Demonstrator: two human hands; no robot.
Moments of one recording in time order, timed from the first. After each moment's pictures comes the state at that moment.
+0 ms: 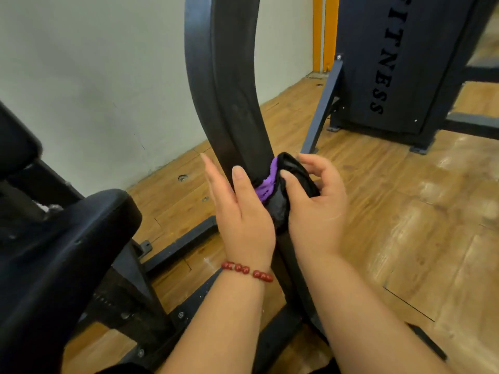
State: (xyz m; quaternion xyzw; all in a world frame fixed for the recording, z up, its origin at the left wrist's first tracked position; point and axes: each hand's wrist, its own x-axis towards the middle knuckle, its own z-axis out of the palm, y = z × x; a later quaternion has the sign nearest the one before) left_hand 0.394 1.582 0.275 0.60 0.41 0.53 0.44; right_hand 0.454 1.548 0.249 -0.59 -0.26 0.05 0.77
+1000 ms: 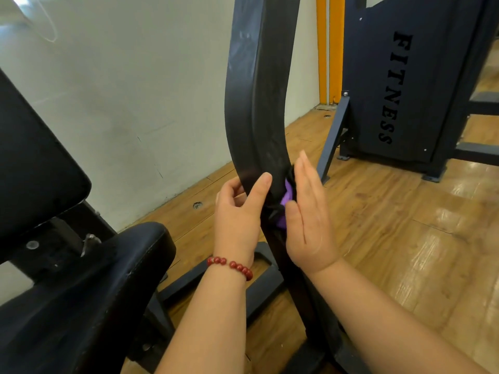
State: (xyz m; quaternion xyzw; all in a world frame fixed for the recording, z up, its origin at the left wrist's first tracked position) left_hand 0.363 1.624 0.325 0.63 0.37 0.43 0.53; right_hand 0.458 1.583 0.261 -0.59 -0.53 -0.14 0.60
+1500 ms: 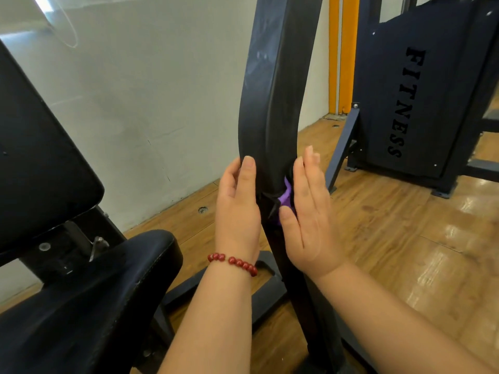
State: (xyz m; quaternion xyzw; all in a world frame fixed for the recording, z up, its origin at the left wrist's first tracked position) left_hand 0.368 1.628 0.355 0.60 0.34 0.47 0.55; right_hand 0.460 1.590 0.290 -0.58 -0.57 -0.20 0.55
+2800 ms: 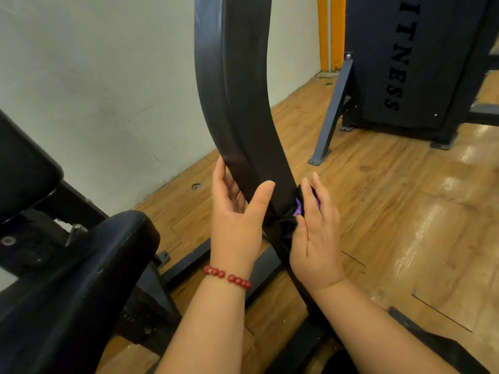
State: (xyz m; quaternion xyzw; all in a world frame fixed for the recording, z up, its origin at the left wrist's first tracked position) left_hand 0.366 1.615 0.293 0.66 0.32 0.45 0.52; right_hand 0.453 1.569 0.190 -0.65 -0.45 -0.11 0.60
